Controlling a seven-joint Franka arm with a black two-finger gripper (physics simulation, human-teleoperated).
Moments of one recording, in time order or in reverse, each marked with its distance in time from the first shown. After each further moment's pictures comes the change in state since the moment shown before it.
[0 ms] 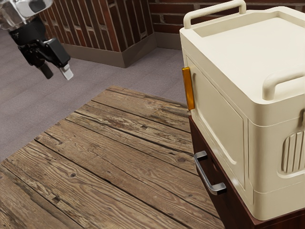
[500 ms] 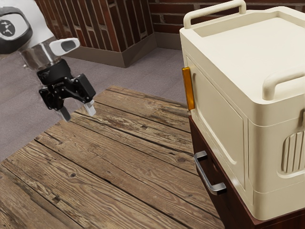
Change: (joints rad) arm -0.109 -0.140 -0.083 -0.443 -0.091 0.157 -0.355
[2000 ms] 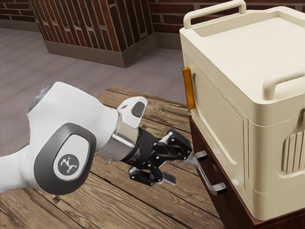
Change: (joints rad) arm -0.094 -0.275 -0.348 -0.669 -0.326 1.007 -0.570
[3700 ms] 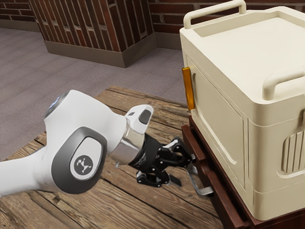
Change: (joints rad) arm -0.023 0.073 0.053 -0.008 -0.009 0.018 0.045
